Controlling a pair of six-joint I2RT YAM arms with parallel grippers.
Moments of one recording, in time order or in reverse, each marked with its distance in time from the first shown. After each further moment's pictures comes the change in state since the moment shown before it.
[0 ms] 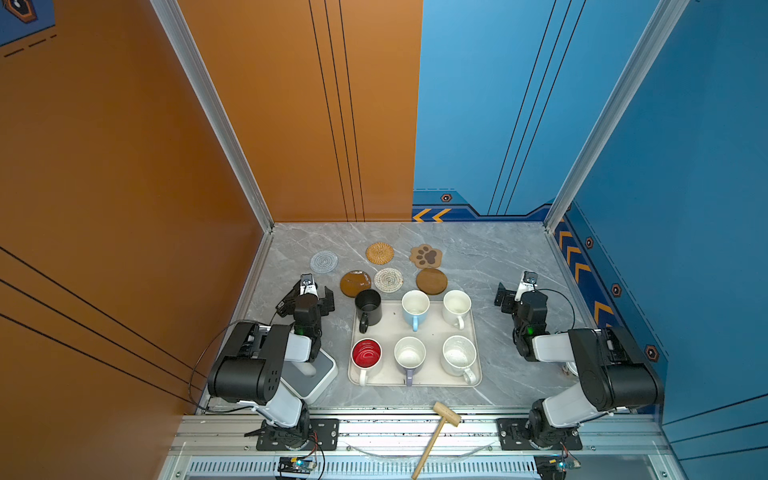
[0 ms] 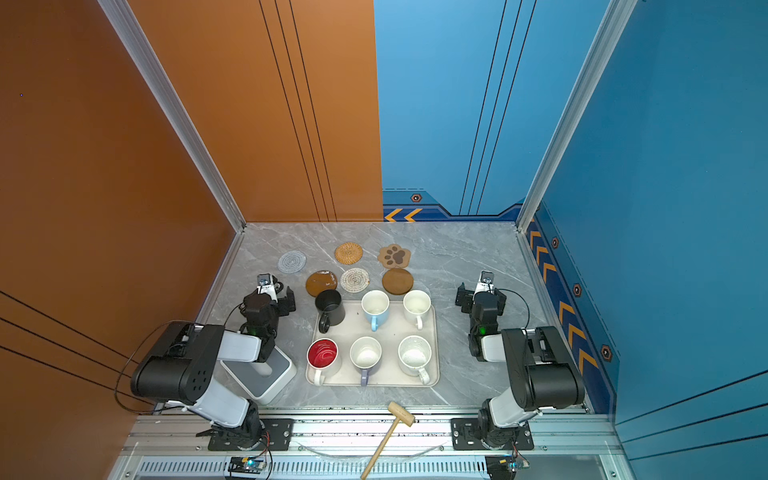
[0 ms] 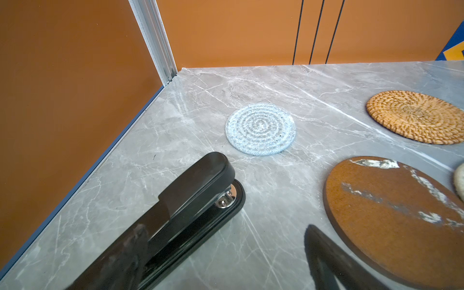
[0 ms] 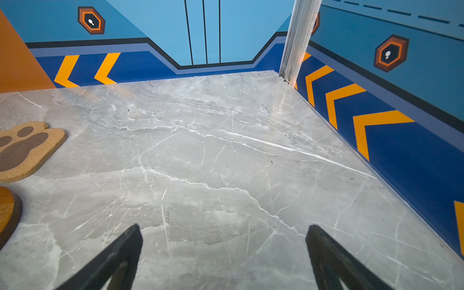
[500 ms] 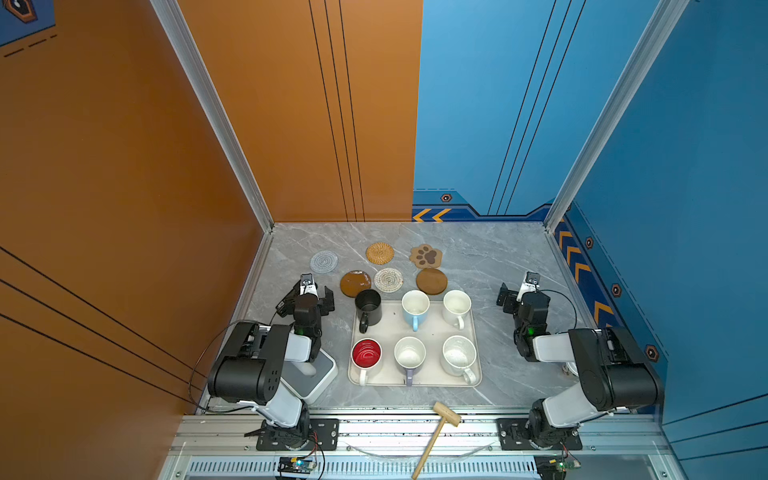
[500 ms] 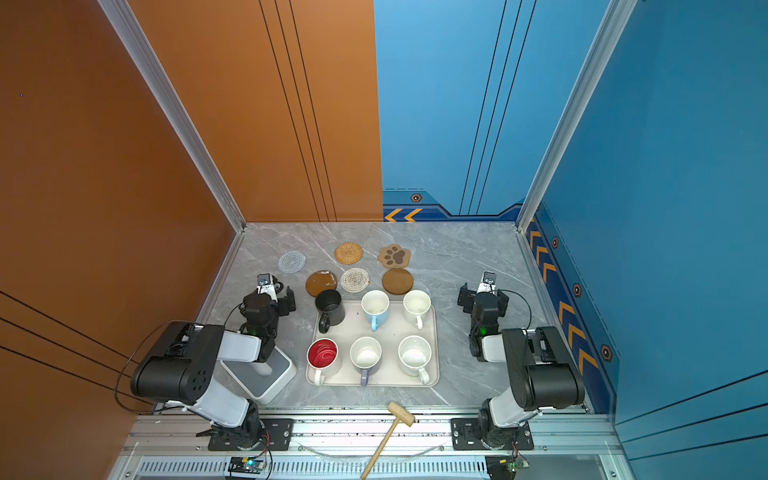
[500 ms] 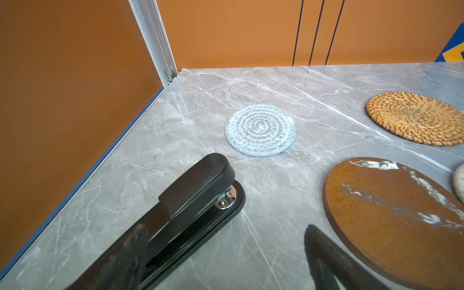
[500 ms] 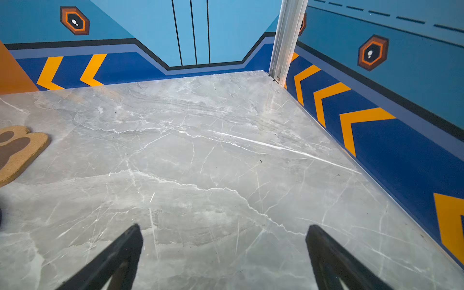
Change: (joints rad) left arm 0.000 0.000 0.000 0.004 0.000 0.000; right arm -0.005 0.000 -0.004 0.004 0.036 0.003
